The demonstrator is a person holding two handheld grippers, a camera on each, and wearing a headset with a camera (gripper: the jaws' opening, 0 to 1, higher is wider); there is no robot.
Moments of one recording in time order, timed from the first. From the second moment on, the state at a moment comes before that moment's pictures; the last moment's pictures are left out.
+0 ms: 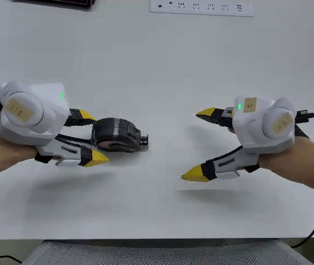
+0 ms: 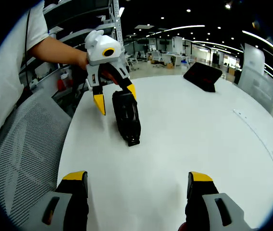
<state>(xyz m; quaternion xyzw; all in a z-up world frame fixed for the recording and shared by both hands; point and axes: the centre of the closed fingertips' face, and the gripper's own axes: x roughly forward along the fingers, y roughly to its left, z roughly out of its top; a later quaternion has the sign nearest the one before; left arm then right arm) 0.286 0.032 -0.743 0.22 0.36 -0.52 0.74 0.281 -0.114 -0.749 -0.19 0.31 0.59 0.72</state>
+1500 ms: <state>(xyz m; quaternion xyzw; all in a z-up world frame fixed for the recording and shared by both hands) 0.295 0.031 -0.756 0.29 0.37 -0.53 0.70 0.287 -0.095 -0.755 -0.20 0.30 0.60 0.71</state>
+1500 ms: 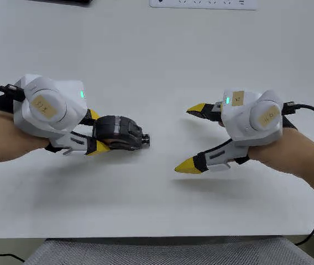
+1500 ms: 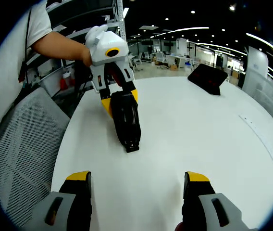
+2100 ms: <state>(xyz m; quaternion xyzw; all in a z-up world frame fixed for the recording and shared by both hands) 0.295 0.032 -0.760 0.30 0.38 -0.53 0.70 0.292 -0.065 -0.758 -0.20 0.28 0.63 0.70</state>
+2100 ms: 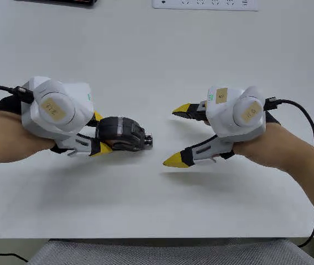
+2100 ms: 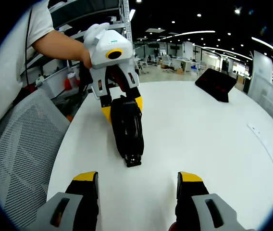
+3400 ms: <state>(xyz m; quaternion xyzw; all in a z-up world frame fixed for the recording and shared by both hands) 0.295 0.033 -0.762 0.31 0.38 -0.53 0.70 0.287 -0.028 -0.776 -0.20 0.25 0.68 0.66</state>
